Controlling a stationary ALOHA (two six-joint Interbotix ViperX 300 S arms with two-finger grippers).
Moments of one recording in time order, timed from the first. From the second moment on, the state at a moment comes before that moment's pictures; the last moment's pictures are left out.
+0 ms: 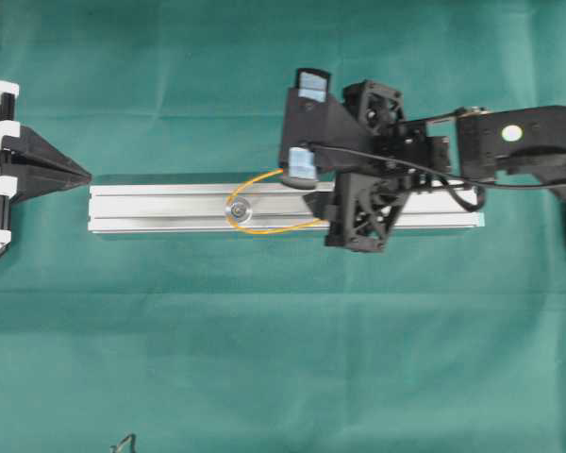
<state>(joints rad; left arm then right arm) 0.01 -0.97 1.03 0.02 0.47 -0.06 0.04 -0.08 0.29 -0.20 0.73 0.44</state>
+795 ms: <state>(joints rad) 0.01 -0.97 1.03 0.02 0.47 -0.06 0.04 -0.38 0.57 -0.21 0.54 0.44</state>
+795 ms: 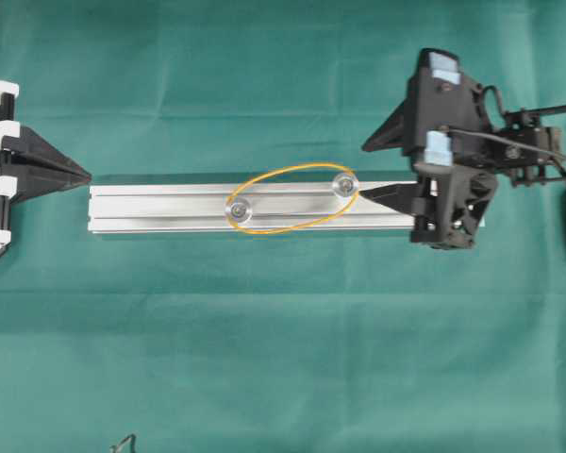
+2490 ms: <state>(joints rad) 0.01 -0.97 1.03 0.02 0.47 -0.06 0.04 -0.46 0.64 -0.21 0.54 0.44</state>
